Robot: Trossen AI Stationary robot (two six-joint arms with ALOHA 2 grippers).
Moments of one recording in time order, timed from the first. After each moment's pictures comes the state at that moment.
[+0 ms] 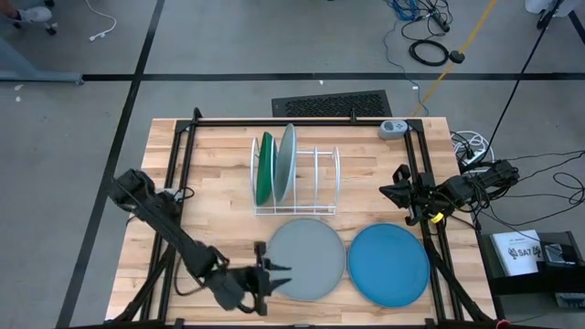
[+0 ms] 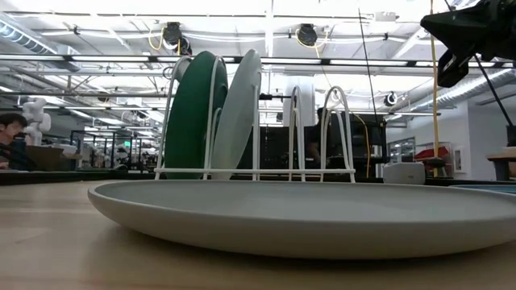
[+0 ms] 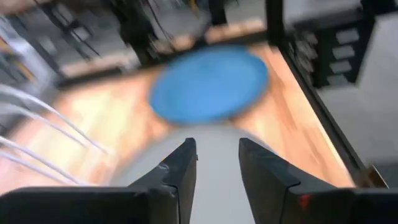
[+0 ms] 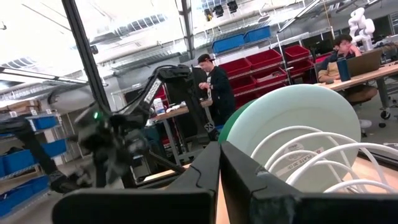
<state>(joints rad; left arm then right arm) -0.74 1.74 1.10 0.16 -0.75 -0.11 0.41 0.00 0.02 0.32 0.47 0.20</state>
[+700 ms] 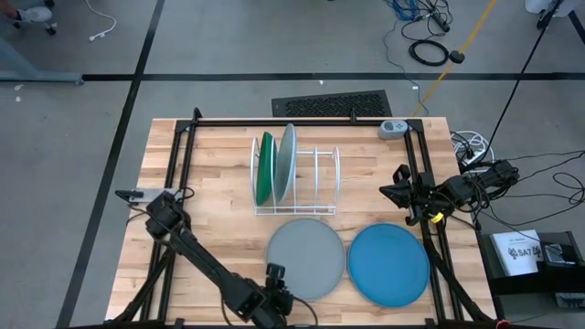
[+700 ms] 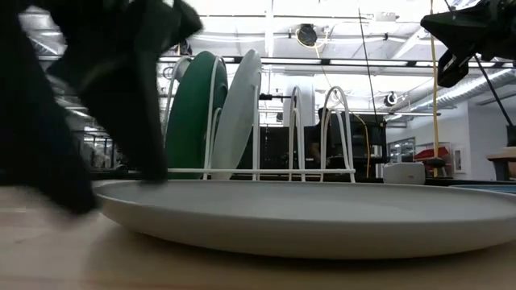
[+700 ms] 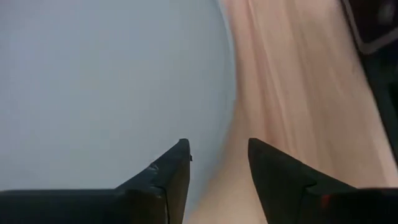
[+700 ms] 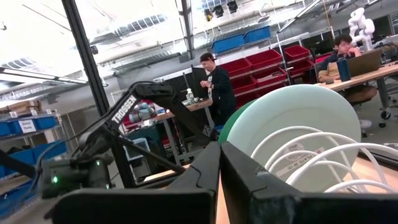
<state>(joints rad) -0.72 2.18 1.64 -0.70 -0.38 -0.38 0.41 0.00 0.02 0.32 0.47 0.20</state>
